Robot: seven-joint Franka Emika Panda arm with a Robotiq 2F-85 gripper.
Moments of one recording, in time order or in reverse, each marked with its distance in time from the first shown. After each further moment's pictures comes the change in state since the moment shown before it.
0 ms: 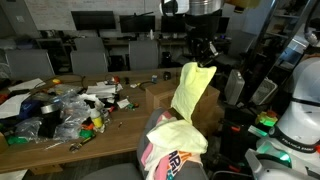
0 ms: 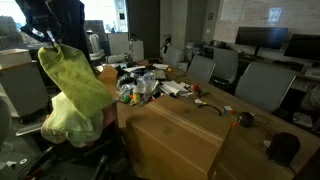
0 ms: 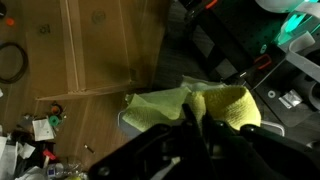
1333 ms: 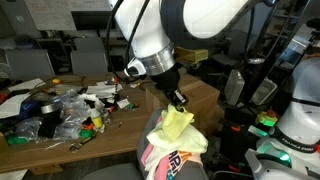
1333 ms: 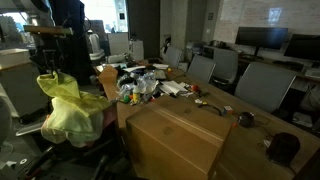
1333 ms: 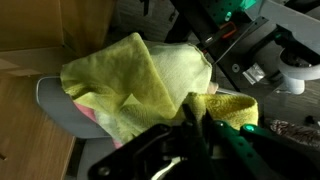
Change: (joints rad) arm -0.001 0.413 0.048 0.142 0.154 0.088 -0.006
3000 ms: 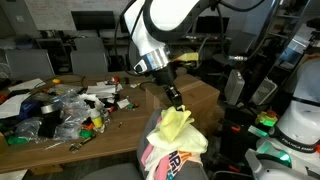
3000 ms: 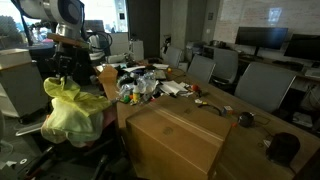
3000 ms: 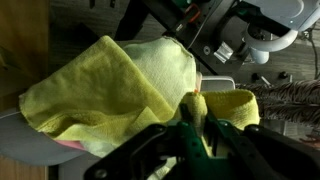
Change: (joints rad) arm -0.136 0.067 -0.053 0.001 0.227 -0.001 -0.053
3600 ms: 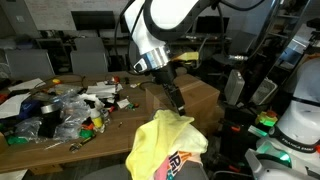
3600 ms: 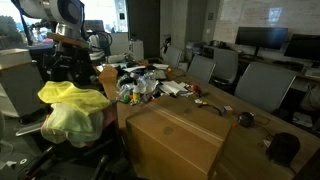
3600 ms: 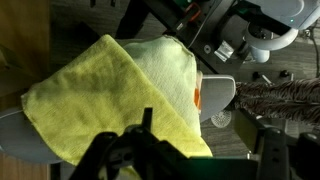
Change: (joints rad) arm 0.000 -0.006 -0.001 0.000 0.000 0.004 0.003
